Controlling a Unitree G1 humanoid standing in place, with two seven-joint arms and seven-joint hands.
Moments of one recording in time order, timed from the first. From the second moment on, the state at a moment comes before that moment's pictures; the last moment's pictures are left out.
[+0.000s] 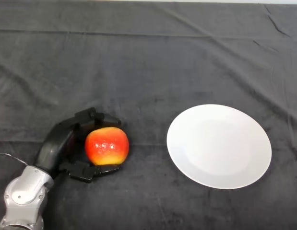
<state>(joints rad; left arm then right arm) -0.50 0.27 -0.06 1.10 -0.15 -0.84 -0.42 -0.52 -0.72 0.06 1.11 -0.31 -0.11 -0.16</state>
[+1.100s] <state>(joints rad) -0.76 0.13 -0.35 1.10 -0.13 -0.88 -0.26 -0.52 -0.72 0.06 1.11 -0.31 -0.11 -0.16</state>
